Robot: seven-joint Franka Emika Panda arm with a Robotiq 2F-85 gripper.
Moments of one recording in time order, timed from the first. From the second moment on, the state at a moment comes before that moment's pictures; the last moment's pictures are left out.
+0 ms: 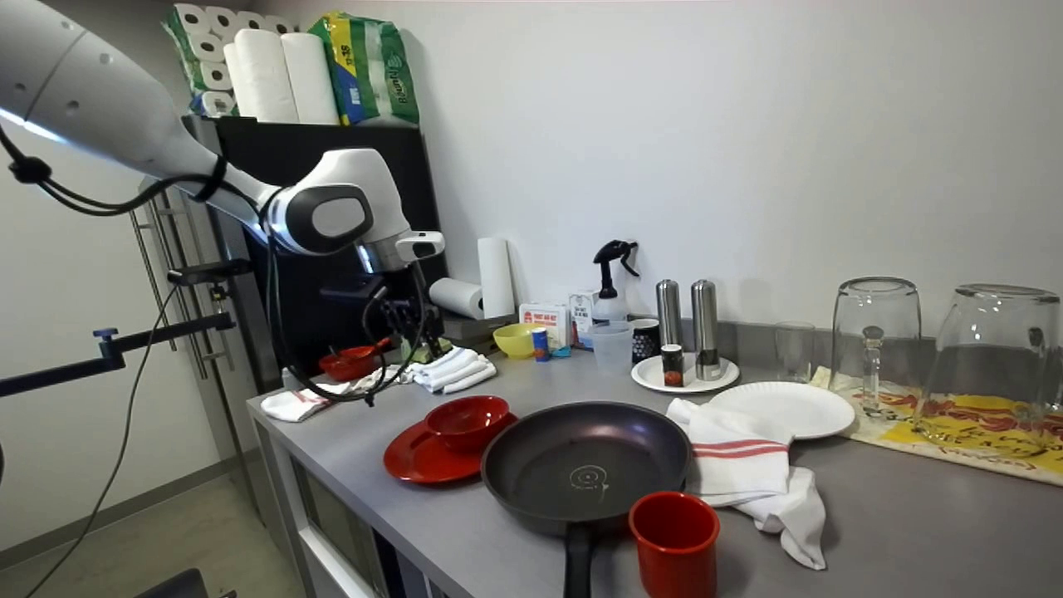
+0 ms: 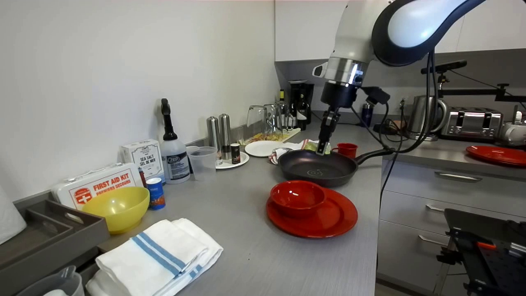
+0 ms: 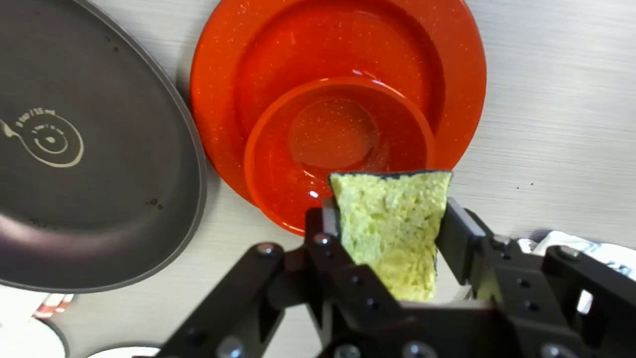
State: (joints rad) arm 0.04 -0.07 0.05 -2.26 0.05 2.42 -0.07
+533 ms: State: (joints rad) arm -0.01 -0.25 -0.07 -2.40 0.09 2.23 -0.16
